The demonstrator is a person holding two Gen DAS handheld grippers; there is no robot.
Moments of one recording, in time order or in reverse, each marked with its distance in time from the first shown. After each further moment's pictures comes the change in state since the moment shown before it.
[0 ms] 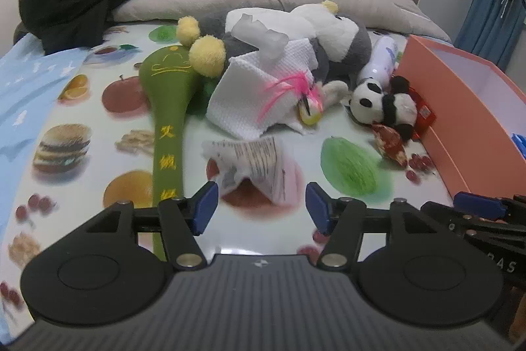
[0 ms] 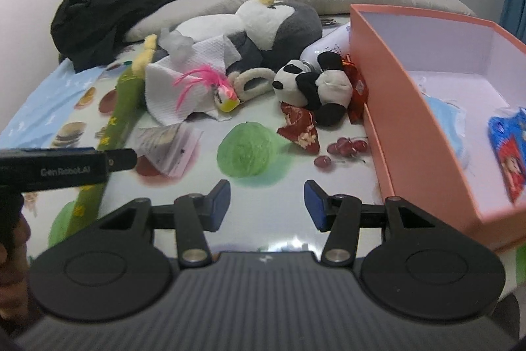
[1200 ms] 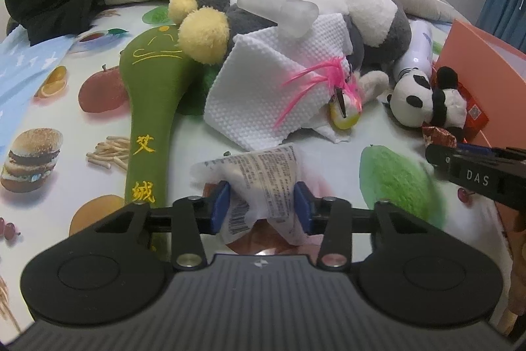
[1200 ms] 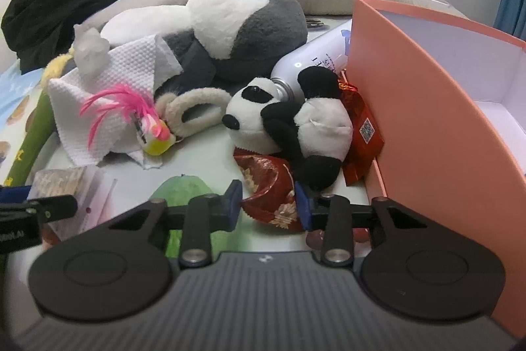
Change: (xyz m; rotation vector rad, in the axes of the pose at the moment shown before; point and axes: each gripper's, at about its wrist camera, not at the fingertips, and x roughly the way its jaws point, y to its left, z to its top) left arm 0.080 0.007 0.016 -0.010 0.046 0.046; right arm 0.111 -0.023 0.044 -0.036 -0.011 -0.105
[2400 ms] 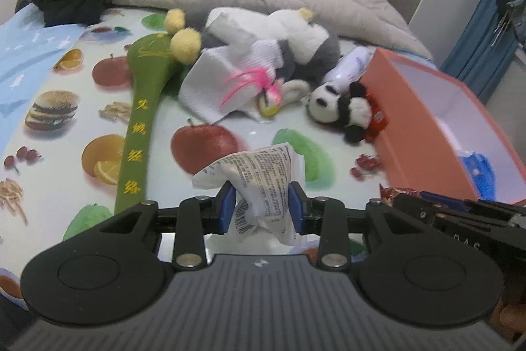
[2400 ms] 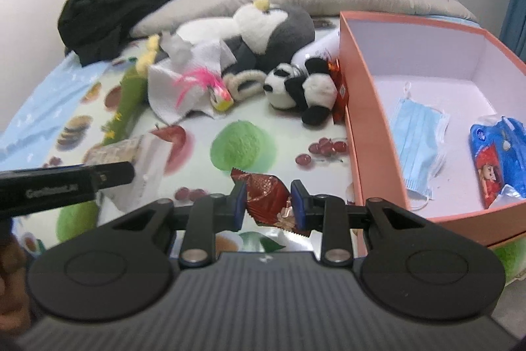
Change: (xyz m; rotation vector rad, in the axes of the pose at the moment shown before) left arm -0.136 -0.034 -0.039 -0.110 -0.043 -0.129; right arm -0.153 -0.011 -0.034 0.016 0.031 0.125
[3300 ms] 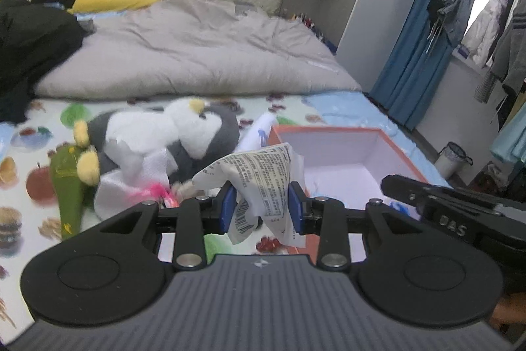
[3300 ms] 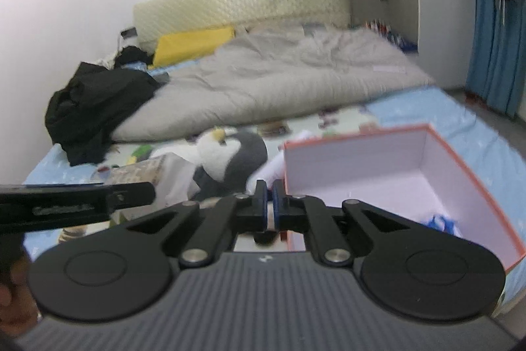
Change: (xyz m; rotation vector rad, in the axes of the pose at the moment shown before) left arm -0.043 -0.102 0.103 0.149 -0.094 -0.188; right arm -0.074 -0.059 0.090 0.090 -0.237 -0.072
